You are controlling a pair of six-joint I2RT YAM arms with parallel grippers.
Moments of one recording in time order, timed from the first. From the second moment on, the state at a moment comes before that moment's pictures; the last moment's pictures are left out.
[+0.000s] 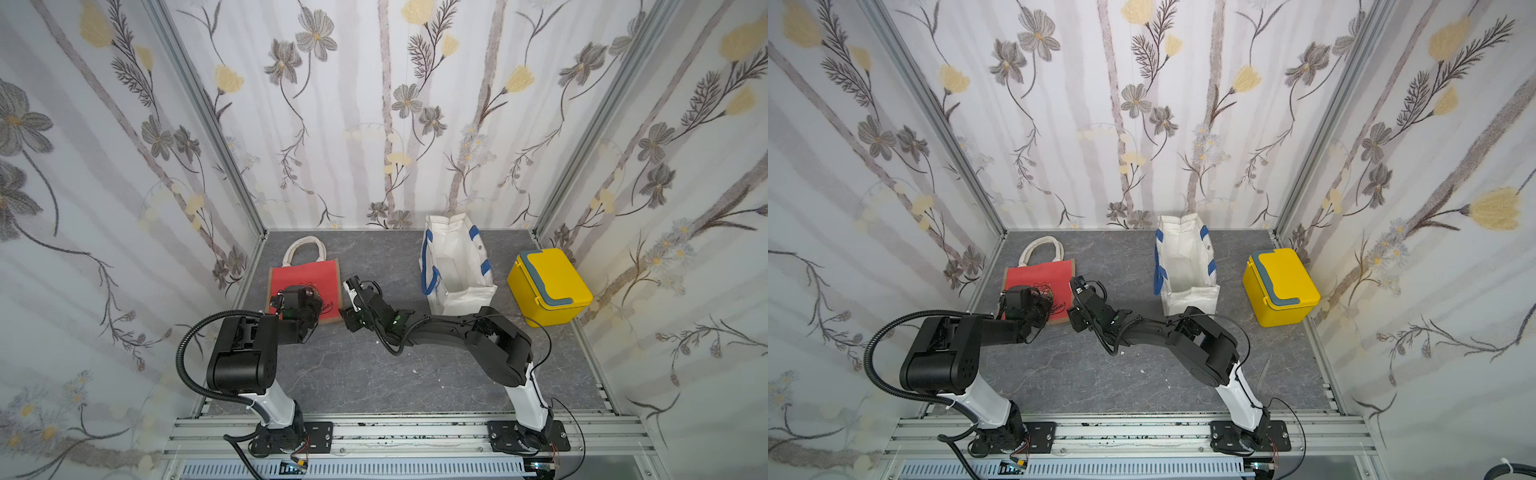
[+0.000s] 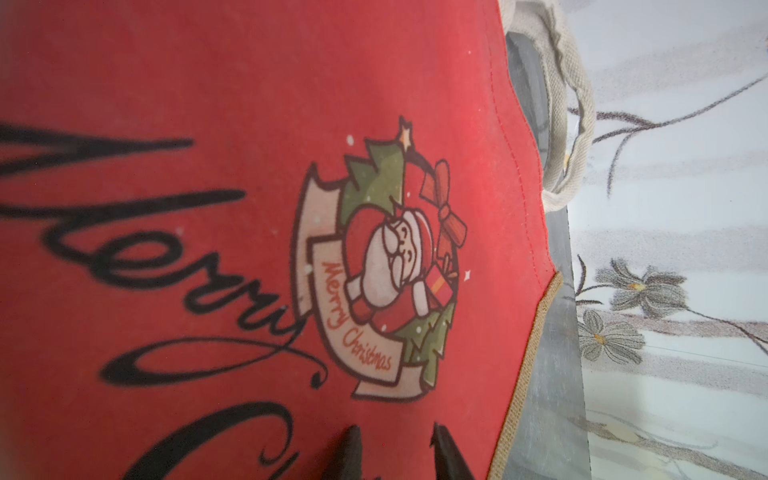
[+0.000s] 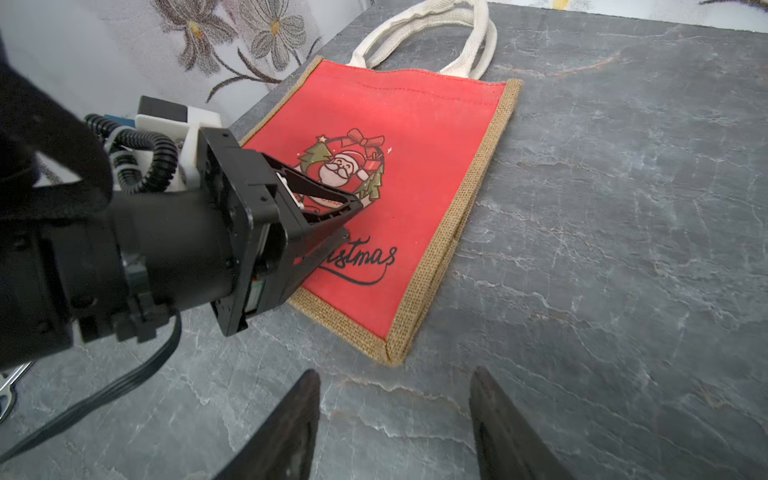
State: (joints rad) left arm 0.02 1.67 0.57 0.38 0.09 -1.25; right arm 1.05 2.09 1.40 0.16 0.17 0.36
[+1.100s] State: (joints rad) left arm 0.18 1.65 0.59 0.28 0.11 -1.21; right arm 1.07 2.12 1.34 0.21 0.15 0.36
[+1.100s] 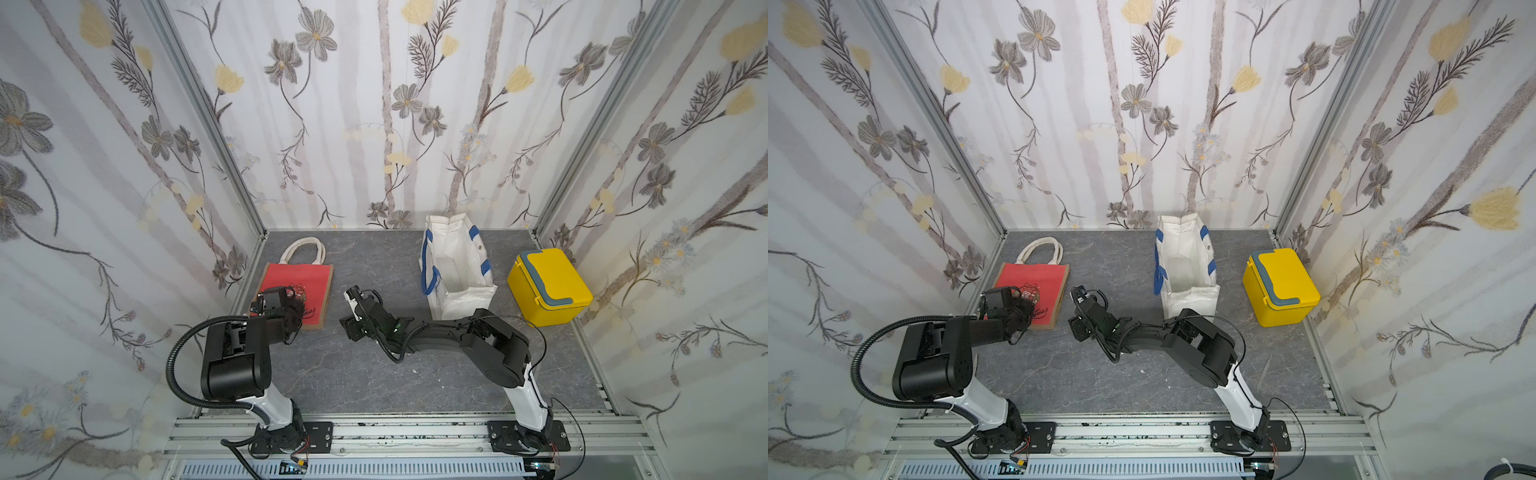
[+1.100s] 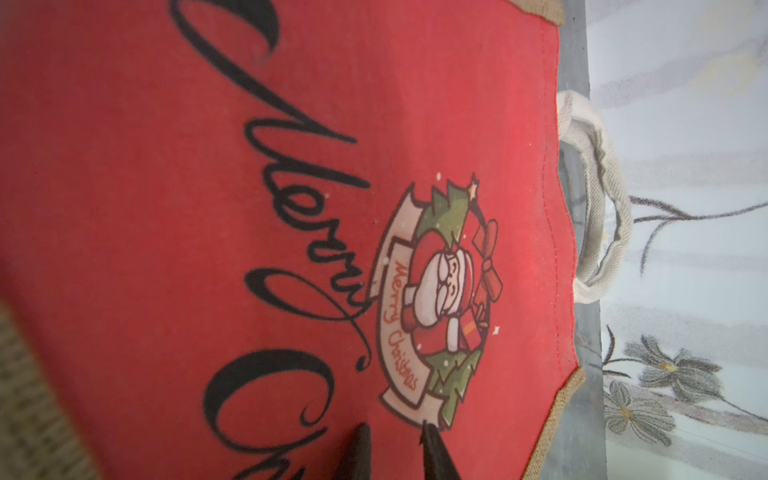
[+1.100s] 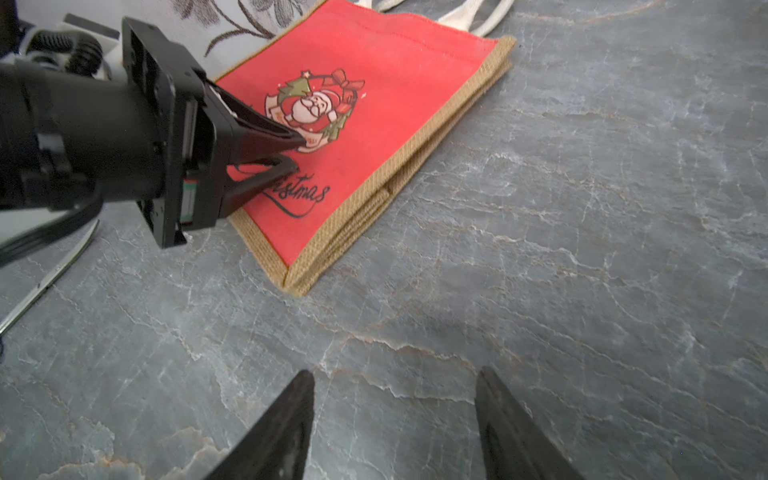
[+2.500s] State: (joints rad) left arm -0.10 0.87 0.46 0.29 0.36 -1.04; right arm 1.06 1.20 1.00 0.01 0.53 0.23
